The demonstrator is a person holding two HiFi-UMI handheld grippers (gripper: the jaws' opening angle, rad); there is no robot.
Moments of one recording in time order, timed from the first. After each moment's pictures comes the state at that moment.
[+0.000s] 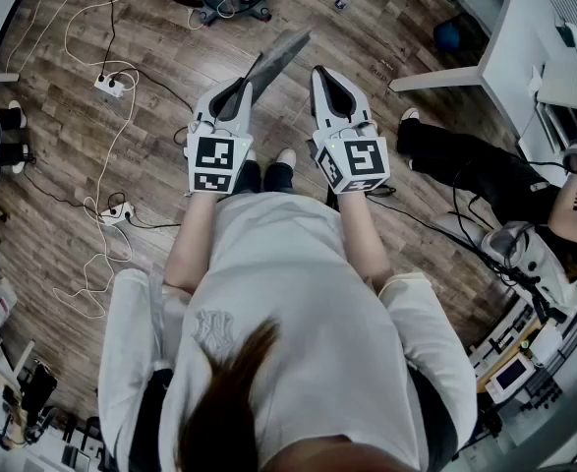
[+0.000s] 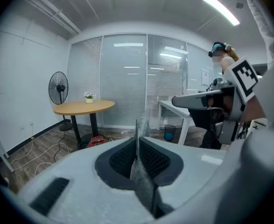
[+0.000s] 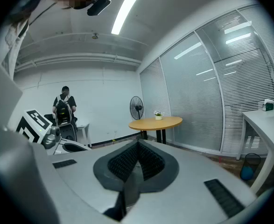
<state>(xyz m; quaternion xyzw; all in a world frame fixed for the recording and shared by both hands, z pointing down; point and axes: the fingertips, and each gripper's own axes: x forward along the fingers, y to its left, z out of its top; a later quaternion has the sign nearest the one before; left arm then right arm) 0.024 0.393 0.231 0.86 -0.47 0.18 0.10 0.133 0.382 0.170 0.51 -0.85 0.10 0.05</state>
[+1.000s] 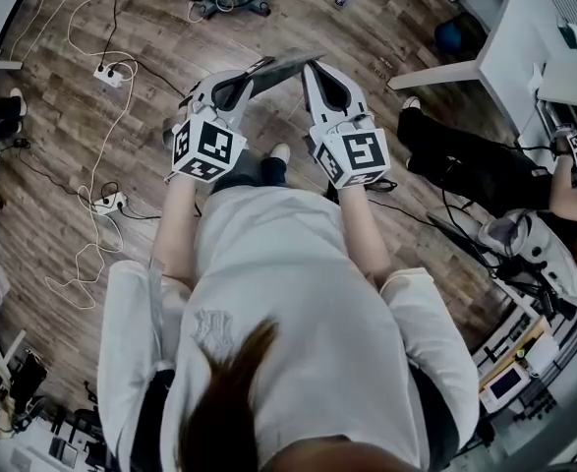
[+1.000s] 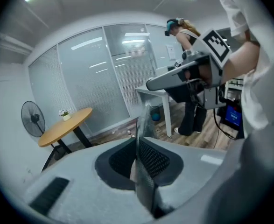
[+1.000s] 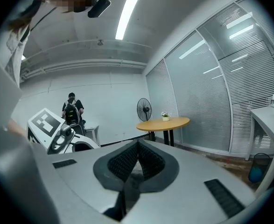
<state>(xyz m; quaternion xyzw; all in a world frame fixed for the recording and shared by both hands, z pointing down) 0.072 0.428 0.244 0.88 -0.34 0.32 -0.04 0.156 0.412 0.167 0.46 -0.88 0.09 0.03</state>
